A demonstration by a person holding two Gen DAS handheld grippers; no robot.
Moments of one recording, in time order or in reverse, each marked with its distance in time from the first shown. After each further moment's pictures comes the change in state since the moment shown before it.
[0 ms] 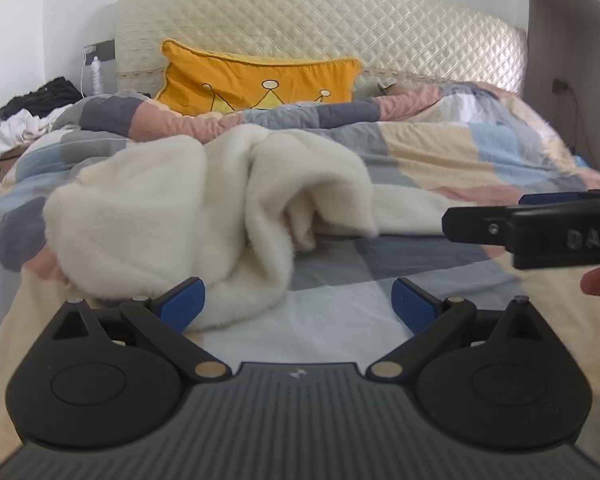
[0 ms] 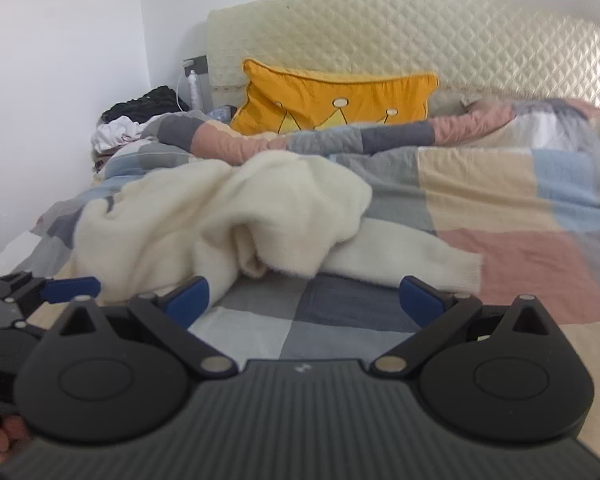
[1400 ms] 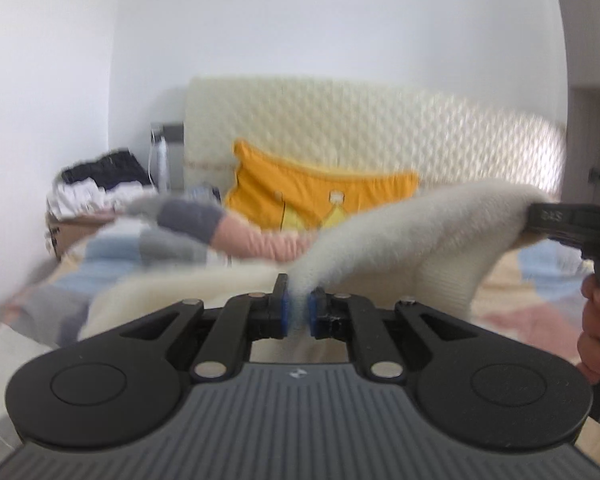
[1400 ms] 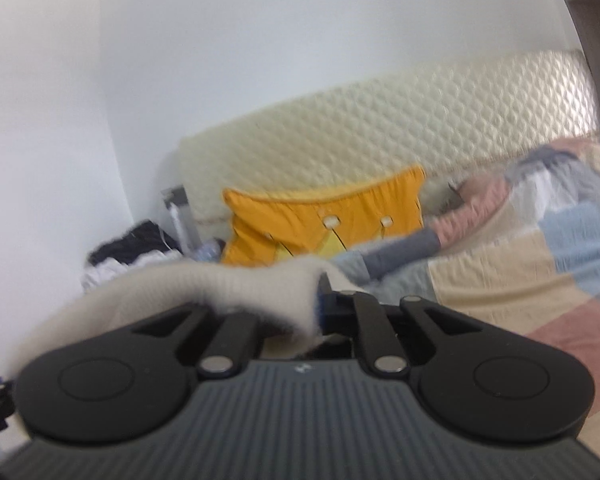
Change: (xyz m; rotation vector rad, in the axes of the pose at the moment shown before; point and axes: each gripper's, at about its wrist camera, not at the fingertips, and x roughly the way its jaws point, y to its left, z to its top) left arm -0.112 0.084 0.090 -0.070 -0.298 0.134; right arm -0.009 0.021 0.098 0.189 -0.364 -0.014
